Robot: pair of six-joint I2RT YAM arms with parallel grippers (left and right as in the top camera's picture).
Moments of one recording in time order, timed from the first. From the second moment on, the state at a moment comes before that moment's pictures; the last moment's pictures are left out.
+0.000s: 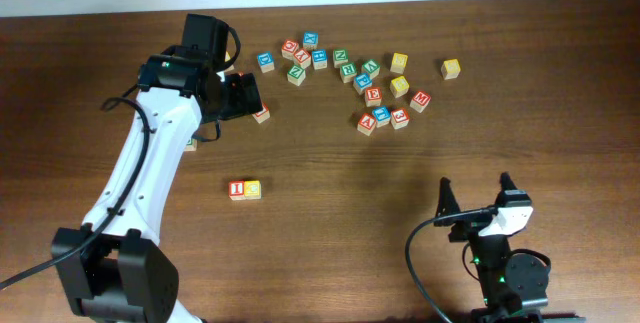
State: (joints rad) left arm -0.18 1.77 1.63 -1.05 -0.07 -0.40; right arm 0.07 0.01 0.01 -0.06 -0.02 0.15
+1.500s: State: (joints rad) left arm -0.18 1.77 1.63 -1.06 -0.08 -0.40; right arm 0.07 1.54 2.28 -1.29 -0.41 -0.01
